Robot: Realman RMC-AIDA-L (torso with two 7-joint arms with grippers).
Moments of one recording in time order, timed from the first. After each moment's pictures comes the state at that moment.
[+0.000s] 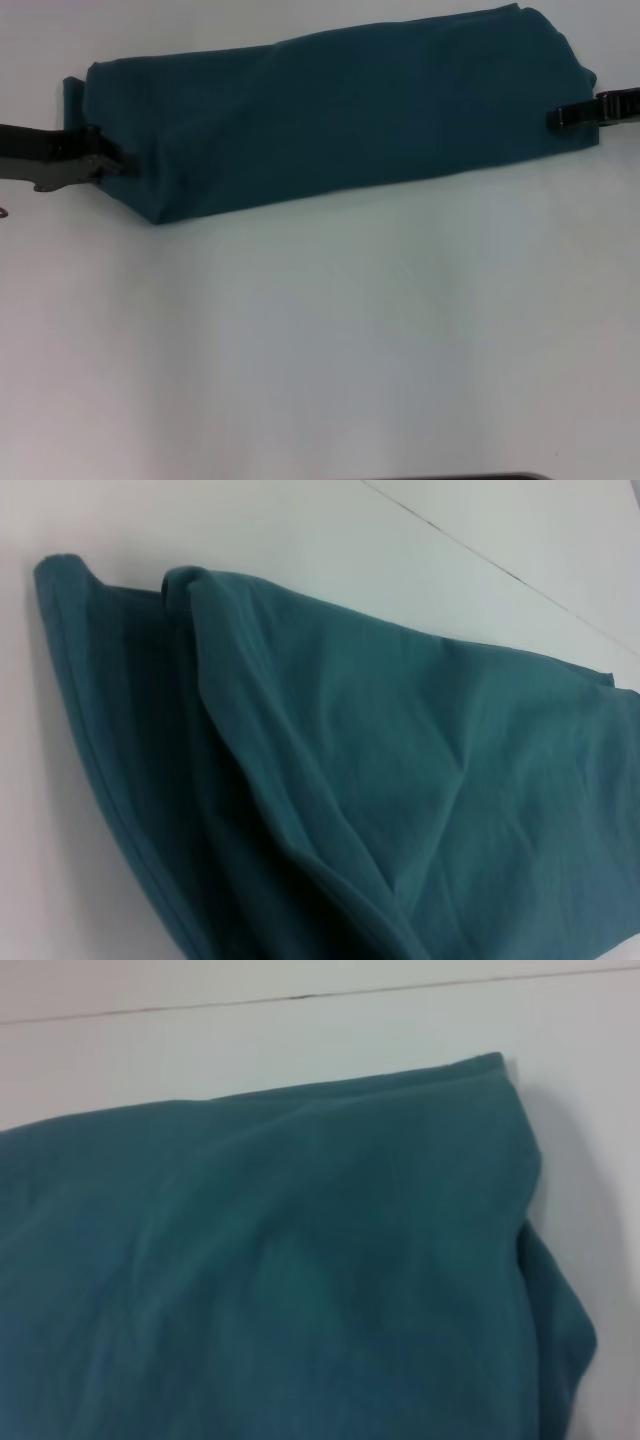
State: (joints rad) left arm -0.59 -2.04 -2.45 -0.89 -0.74 1.49 -2.60; right arm 0.67 1.98 -0.64 -0.75 -2.60 -1.20 2.32
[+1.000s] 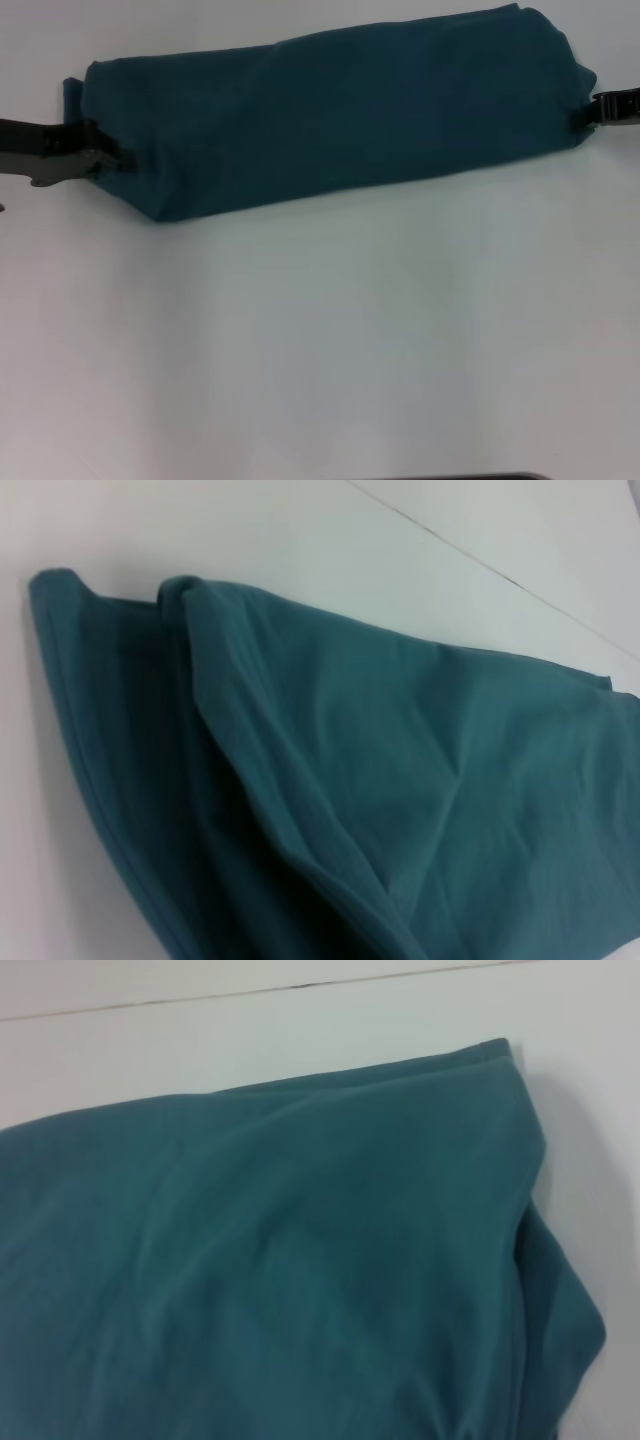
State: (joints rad) left arm -0.60 -2.03 -2.45 -0.89 -0.74 1.49 -2.60; right arm 0.69 1.96 -0.64 -0.70 -2.60 -1.20 2.33
